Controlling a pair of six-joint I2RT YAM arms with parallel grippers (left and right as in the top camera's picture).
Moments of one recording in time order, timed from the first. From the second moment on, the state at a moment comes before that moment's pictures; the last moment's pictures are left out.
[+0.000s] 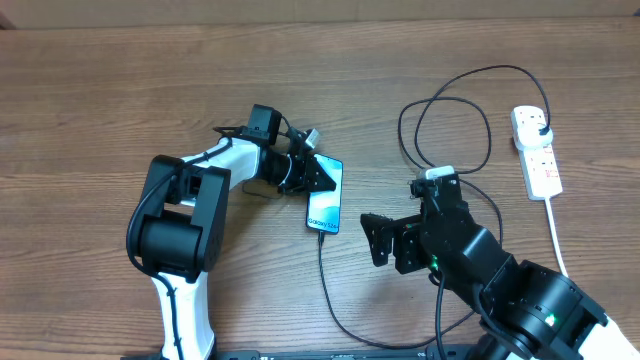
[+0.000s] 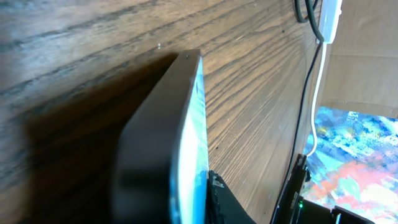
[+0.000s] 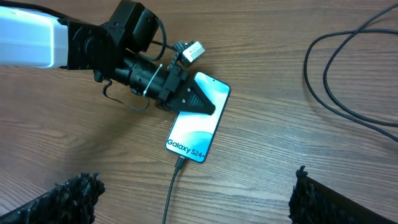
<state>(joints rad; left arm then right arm) -0.27 2.15 1.23 -0.43 0.92 -0.20 0.84 0.89 1.03 -0.87 0.24 0.57</state>
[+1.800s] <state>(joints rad) -0.30 2.11 1.24 -0.45 0.84 -0.29 0.84 1.09 1.03 -0.87 0.18 0.57</state>
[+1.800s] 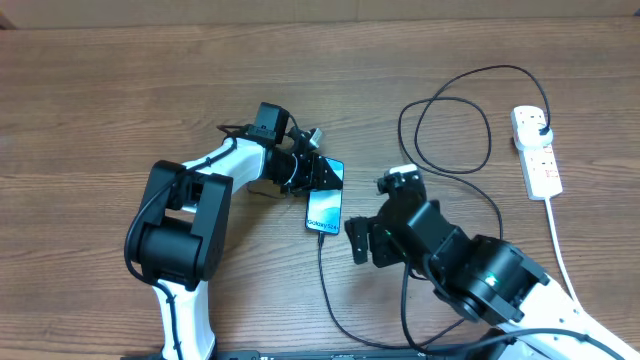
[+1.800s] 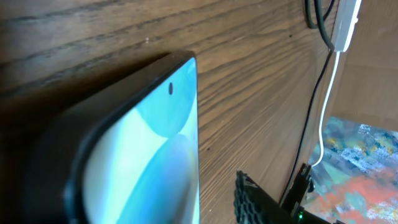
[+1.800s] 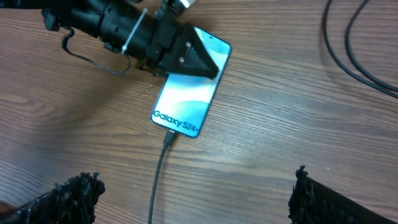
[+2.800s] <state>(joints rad) -0.30 2.08 1.26 -0.49 0.88 -0.31 0.84 1.28 1.03 -0.84 0.09 0.57</state>
